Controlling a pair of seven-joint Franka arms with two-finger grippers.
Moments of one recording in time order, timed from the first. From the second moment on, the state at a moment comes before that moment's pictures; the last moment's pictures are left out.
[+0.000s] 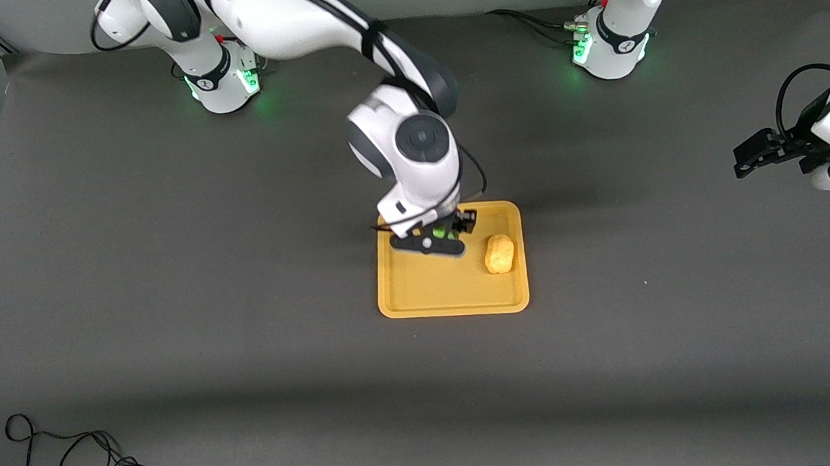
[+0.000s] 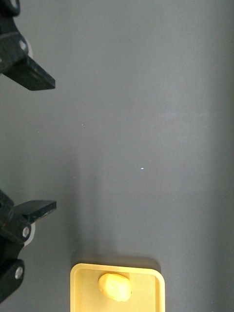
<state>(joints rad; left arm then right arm) 0.15 -0.03 -0.15 -1.74 0.01 1.70 0.01 0.91 0.88 -0.21 -1.06 0.18 1.95 0.95</state>
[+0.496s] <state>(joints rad) 0.15 -0.03 -0.16 -1.73 0.00 1.68 0.01 0.91 1.03 -0.21 -1.05 0.18 2.12 0.95</state>
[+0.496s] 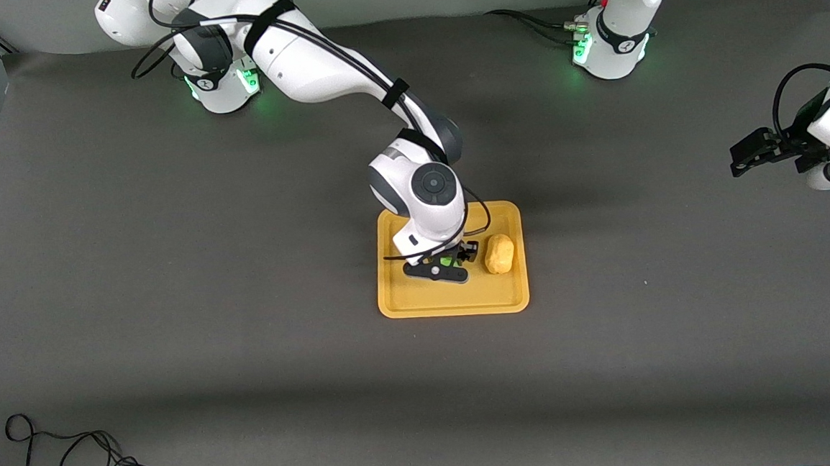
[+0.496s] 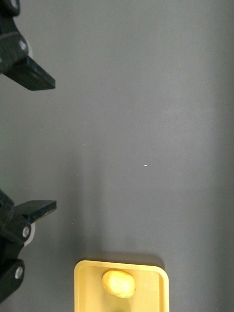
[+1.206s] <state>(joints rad) 0.15 -0.03 -0.16 -1.73 0.00 1.64 0.01 0.90 0.98 -0.22 -1.03 0.16 2.06 0.96</state>
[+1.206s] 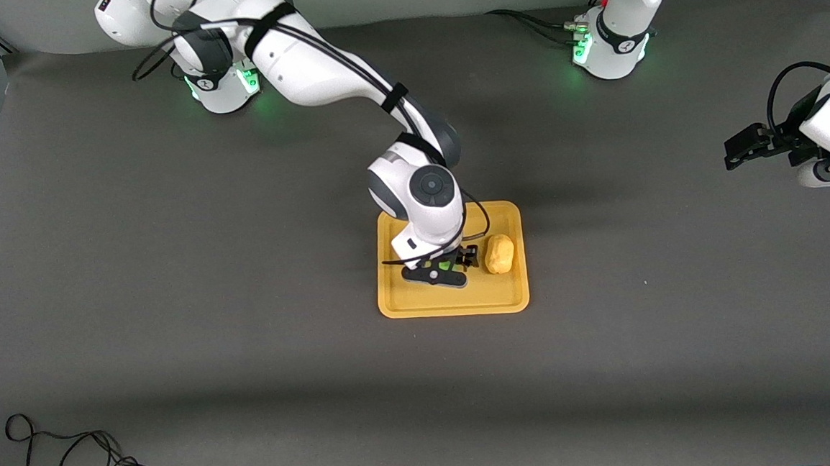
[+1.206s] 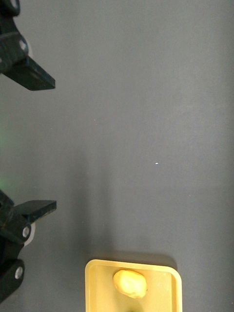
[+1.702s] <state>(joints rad) 0.15 -0.03 -0.16 -1.73 0.00 1.64 0.01 0.88 0.61 -0.26 -1.02 0.14 1.61 0.93</state>
